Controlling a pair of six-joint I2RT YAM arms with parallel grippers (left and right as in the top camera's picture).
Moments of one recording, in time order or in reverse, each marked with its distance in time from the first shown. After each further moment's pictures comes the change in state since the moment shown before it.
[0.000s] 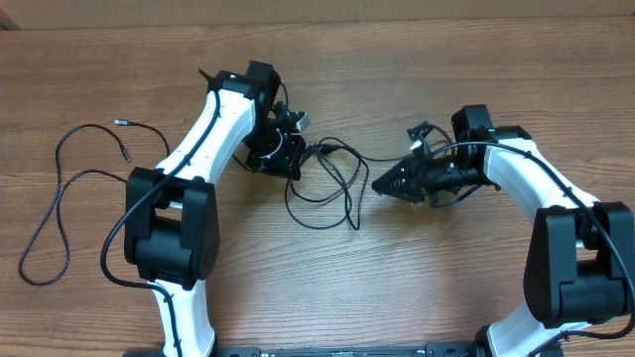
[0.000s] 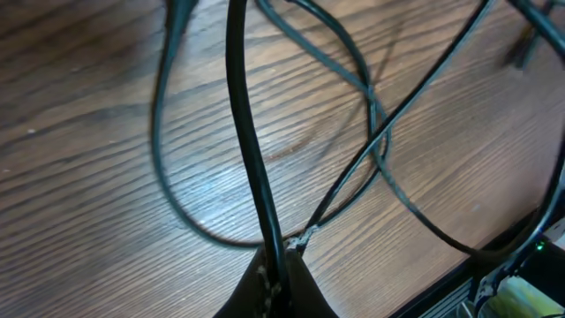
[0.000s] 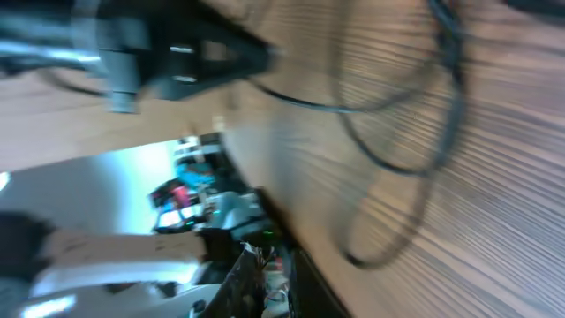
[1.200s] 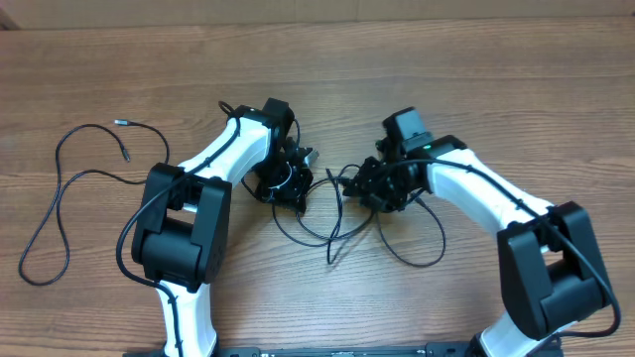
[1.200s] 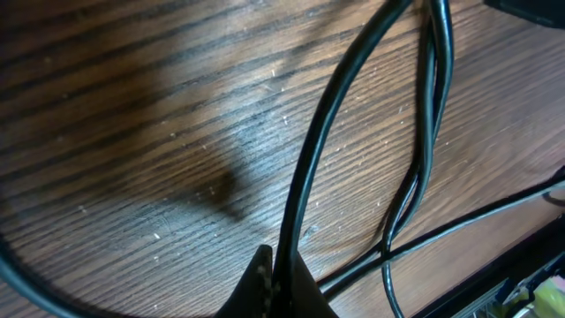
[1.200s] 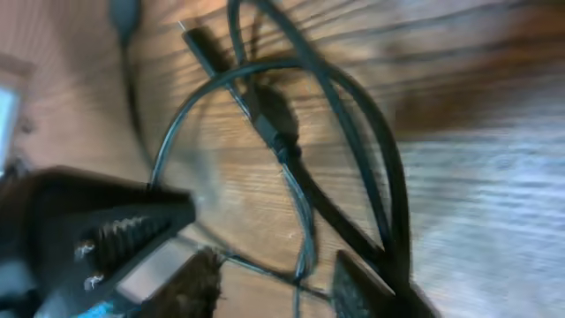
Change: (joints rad) left arm -0.054 0.000 -0.243 0.148 -0.003 -0.049; right arm 0.325 0.000 0.002 0.240 0.705 0.757
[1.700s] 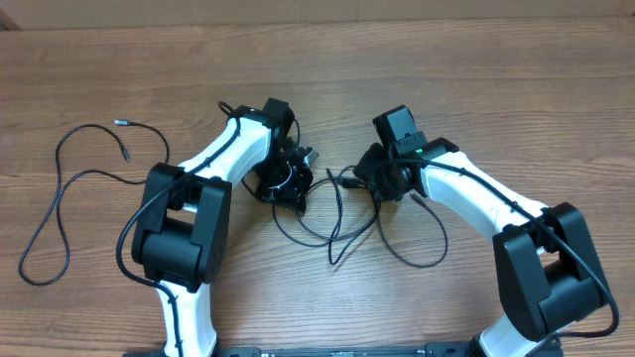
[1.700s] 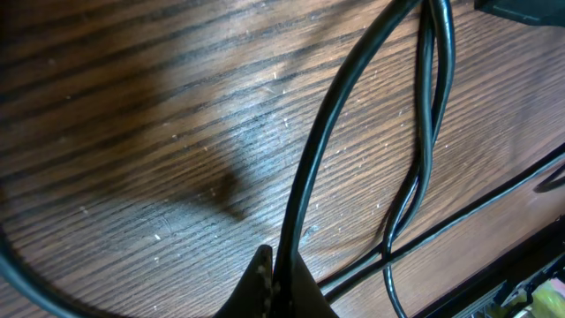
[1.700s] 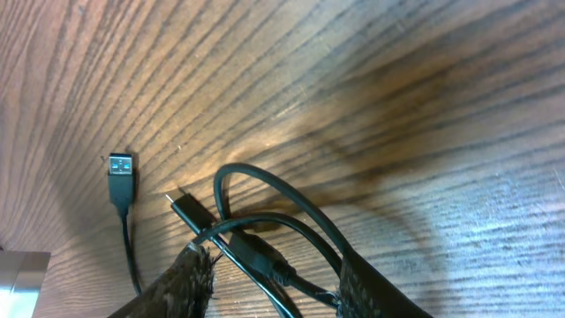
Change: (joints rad) left arm 0.000 0.000 0.000 0.002 0.000 -0.007; right arm 0.021 0.000 -0.001 0.118 0.281 0.233
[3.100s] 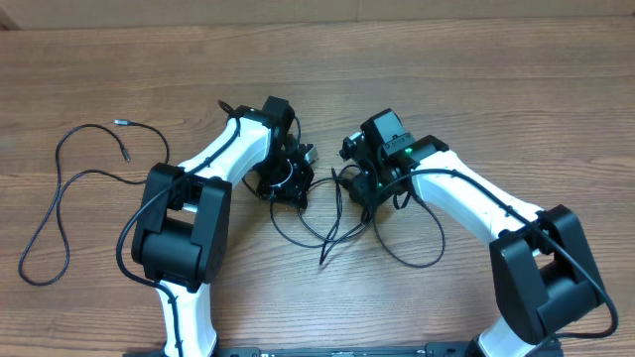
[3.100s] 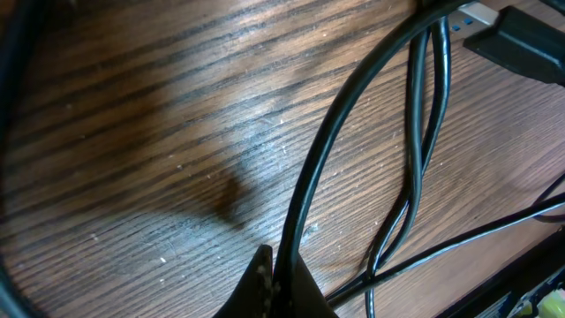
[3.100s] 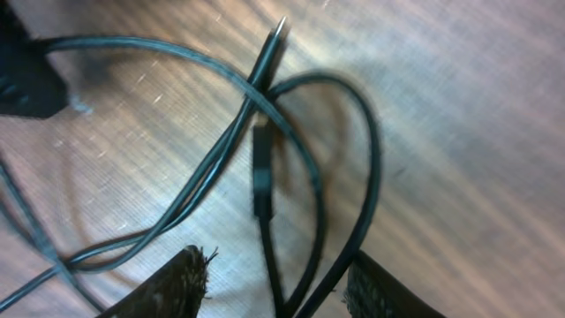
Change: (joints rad) left arm 0.000 0.000 -0.001 0.042 0.000 0.000; right arm 0.060 0.000 0.051 -0.132 0.042 -1.228
